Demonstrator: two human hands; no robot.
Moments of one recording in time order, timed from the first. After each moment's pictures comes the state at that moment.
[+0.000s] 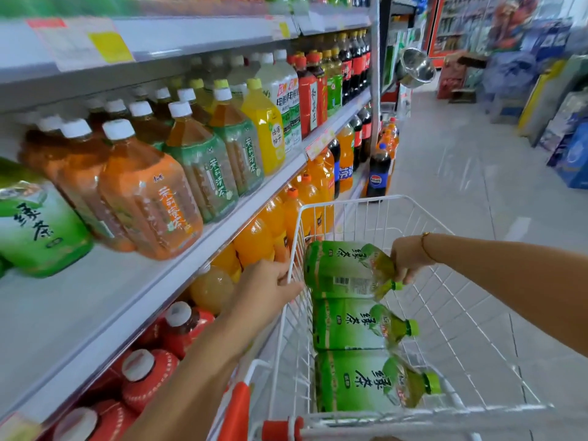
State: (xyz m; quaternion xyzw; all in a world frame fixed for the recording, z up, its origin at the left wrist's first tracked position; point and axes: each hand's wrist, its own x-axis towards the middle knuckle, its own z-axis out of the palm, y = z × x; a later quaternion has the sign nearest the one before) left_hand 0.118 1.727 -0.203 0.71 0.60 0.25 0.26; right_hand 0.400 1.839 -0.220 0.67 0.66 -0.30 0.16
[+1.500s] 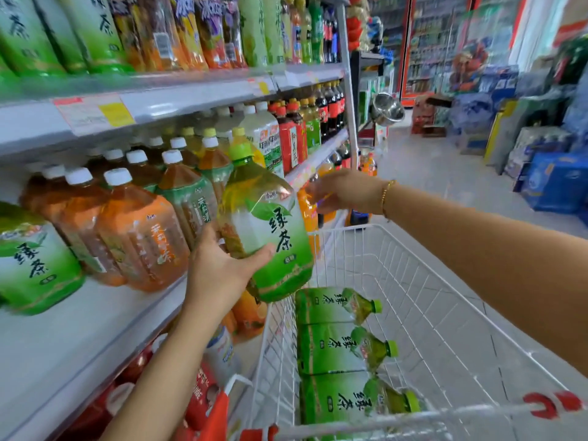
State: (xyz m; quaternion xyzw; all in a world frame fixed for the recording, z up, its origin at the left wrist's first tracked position) left_hand 0.122 1.715 -0.123 0.58 0.56 0.53 0.23; right_hand 0.347 1.820 -0.060 0.50 0.73 -0.39 -0.27
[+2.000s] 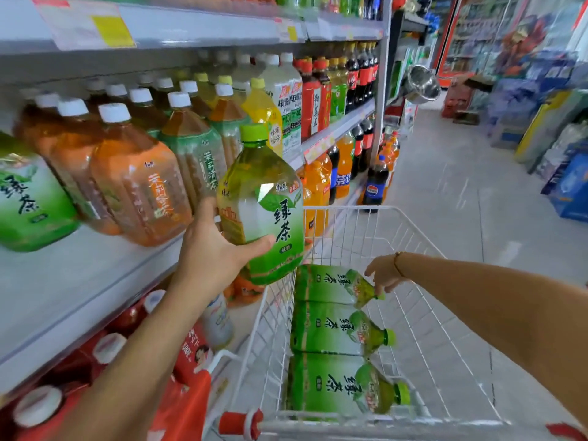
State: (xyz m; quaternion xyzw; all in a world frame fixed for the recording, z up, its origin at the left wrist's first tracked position) left_hand 0.111 1.718 -0.152 0.58 0.60 0.51 0.23; right_hand 0.398 1.850 -0.251 0.66 0.66 -0.27 0.23
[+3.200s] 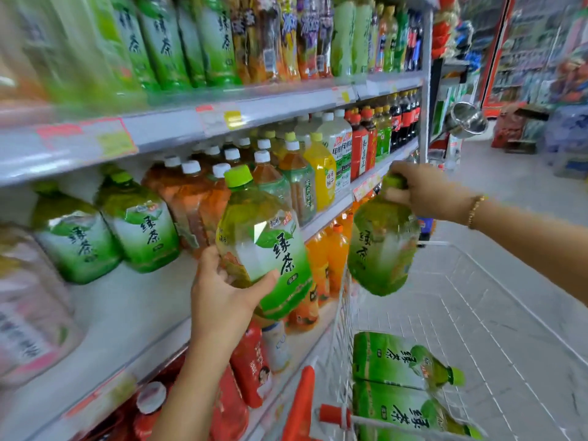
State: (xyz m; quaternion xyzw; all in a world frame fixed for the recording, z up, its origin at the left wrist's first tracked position) left_hand 0.056 1.642 -0.131 0.49 0.59 0.62 0.17; right_hand 0.329 1.791 -0.033 0.49 0.84 -0.03 -0.25
